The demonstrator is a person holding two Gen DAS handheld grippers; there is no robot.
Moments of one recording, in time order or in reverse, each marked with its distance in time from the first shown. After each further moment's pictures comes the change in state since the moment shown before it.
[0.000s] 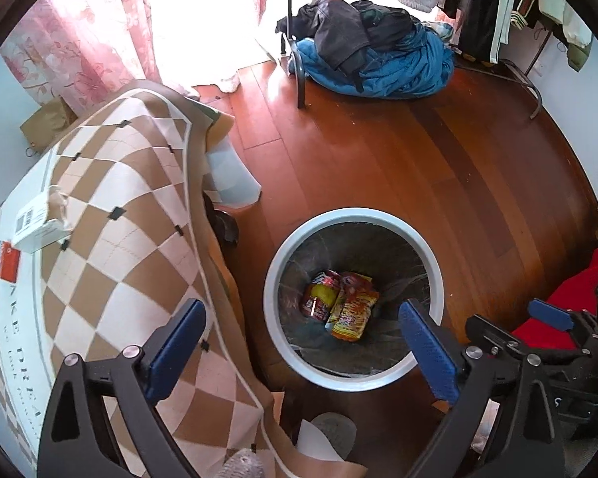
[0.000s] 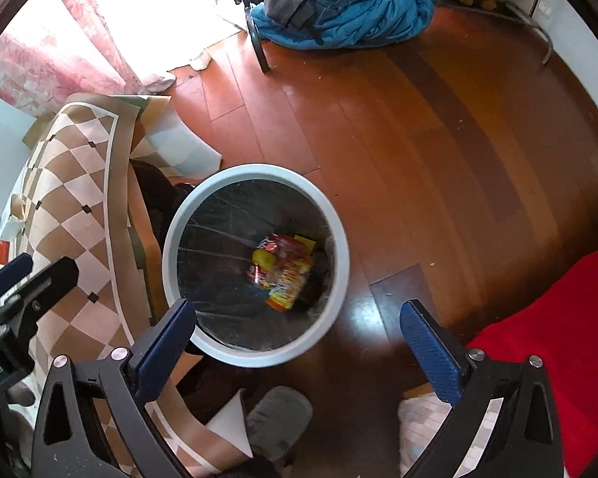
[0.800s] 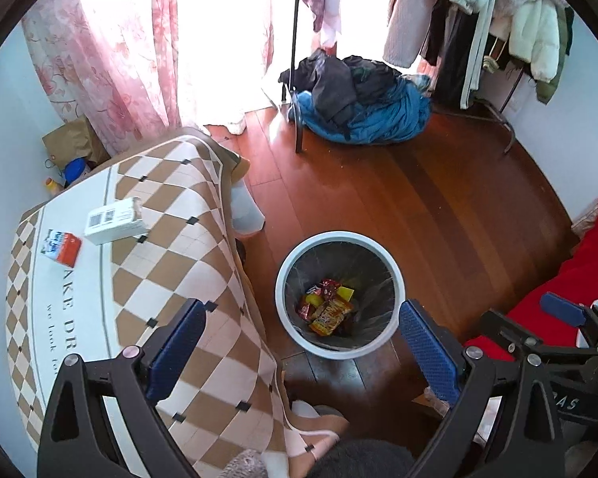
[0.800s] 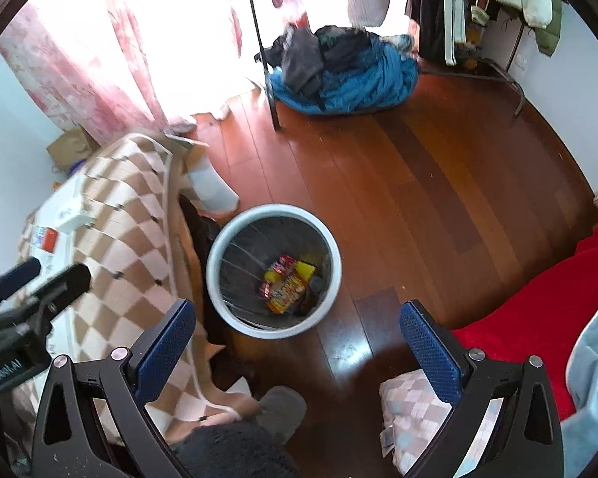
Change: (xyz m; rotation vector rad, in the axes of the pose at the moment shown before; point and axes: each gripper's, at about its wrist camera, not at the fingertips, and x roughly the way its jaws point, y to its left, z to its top) left arm -0.143 0.027 -0.040 -0.018 -0.147 -0.058; right arm -0.178 0.041 -0.059 -0.047 -0.209 -0.027
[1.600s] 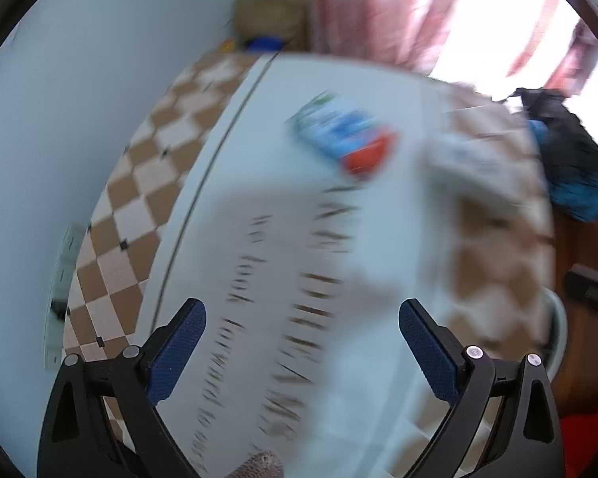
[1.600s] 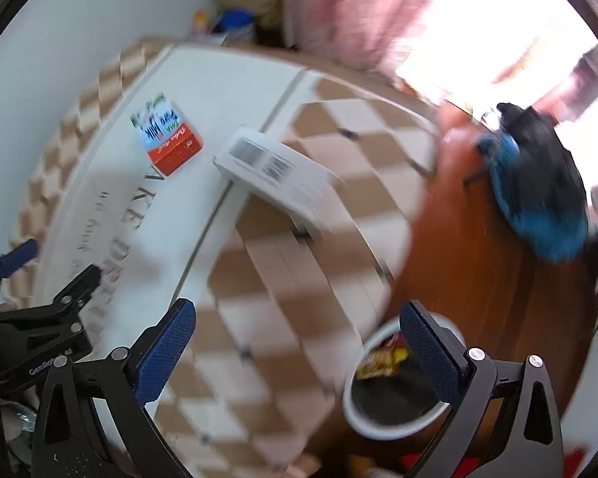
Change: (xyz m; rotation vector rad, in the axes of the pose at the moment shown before) left arm 0.063 0.337 -0.073 -0.563 0.201 0.377; right arm 0.155 0.415 0.064 -0.846 0.279 0.072
